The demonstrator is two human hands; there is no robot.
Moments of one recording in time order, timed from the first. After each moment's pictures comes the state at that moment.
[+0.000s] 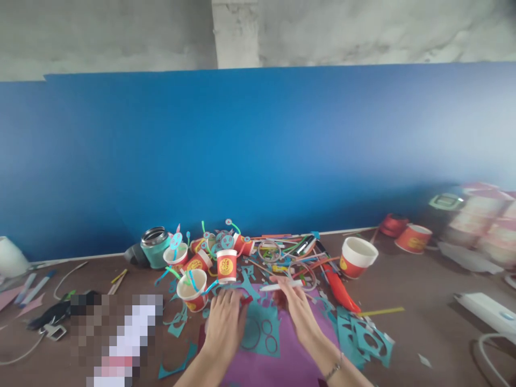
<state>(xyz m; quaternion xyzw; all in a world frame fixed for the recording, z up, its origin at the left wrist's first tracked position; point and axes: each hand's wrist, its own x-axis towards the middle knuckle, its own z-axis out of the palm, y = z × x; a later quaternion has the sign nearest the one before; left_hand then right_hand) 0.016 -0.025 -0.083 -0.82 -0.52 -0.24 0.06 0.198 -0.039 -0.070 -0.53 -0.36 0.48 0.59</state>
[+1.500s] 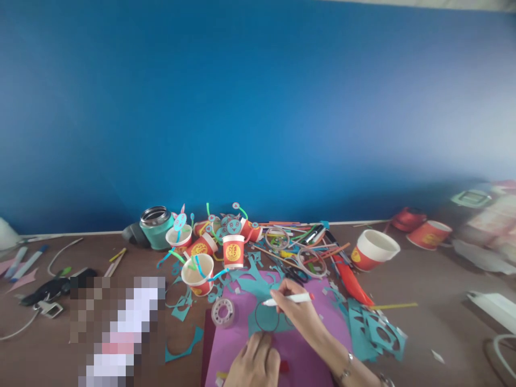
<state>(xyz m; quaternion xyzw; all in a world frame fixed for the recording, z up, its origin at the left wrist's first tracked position) 0.024 -0.090 -0.148 -0.88 -0.32 -0.32 0.13 0.186 -0.042 -0.091 -0.59 -0.52 0.43 0.44</state>
